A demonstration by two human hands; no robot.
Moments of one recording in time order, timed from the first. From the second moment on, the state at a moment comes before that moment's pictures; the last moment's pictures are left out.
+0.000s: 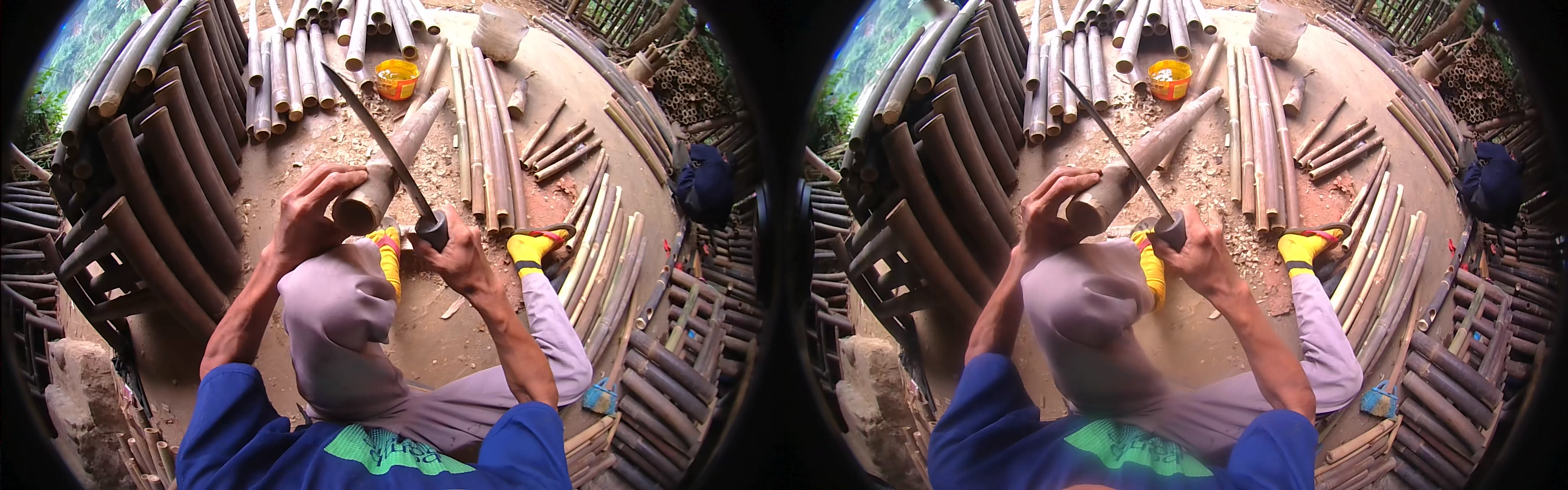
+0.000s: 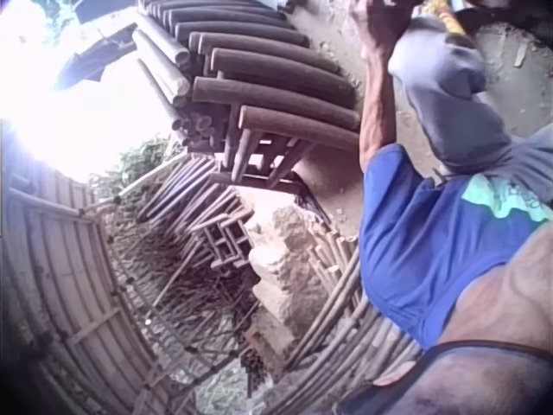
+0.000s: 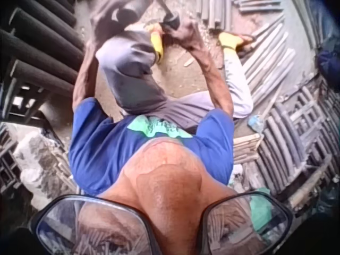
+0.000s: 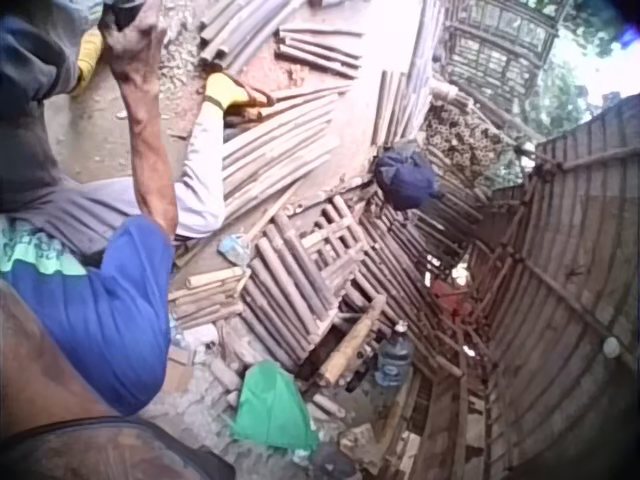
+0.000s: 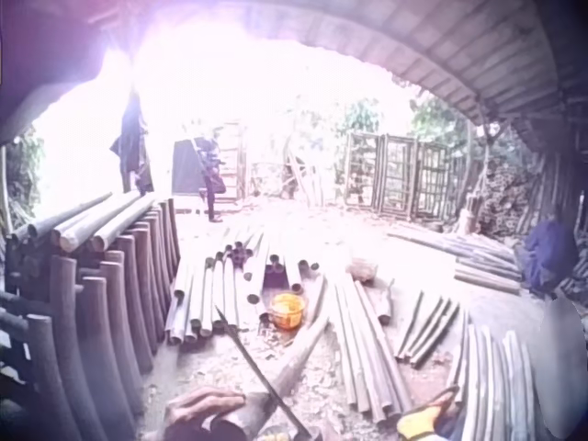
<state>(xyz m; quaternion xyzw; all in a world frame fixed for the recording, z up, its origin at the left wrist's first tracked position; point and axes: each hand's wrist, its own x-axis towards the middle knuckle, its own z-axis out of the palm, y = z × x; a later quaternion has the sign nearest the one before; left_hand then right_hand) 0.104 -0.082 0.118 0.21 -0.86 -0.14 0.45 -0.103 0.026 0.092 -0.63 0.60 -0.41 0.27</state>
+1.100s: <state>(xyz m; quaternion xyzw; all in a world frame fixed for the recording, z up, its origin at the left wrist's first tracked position) 0.105 -0.077 0.115 0.31 -0.80 -0.10 0.50 -0.064 0.036 0.085 -0.61 0.53 -0.58 0.12</state>
